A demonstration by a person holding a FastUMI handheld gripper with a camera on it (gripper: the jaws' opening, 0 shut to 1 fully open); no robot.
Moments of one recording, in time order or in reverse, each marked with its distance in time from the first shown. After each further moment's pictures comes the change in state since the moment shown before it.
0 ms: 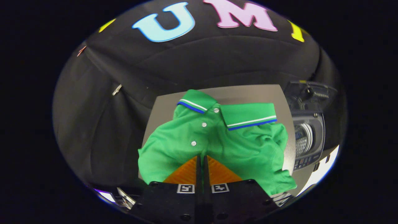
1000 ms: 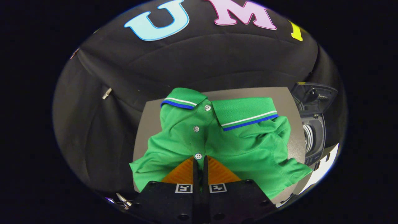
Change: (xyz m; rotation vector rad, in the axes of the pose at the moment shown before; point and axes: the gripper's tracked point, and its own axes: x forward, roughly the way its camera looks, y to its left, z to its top) arm 0.032 0.001 0.021 -0.096 -0.006 -0.049
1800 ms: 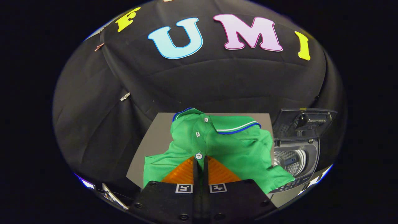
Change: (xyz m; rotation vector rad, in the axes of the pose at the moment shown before) arm -0.062 -0.058 0.022 -0.178 -0.186 0.077
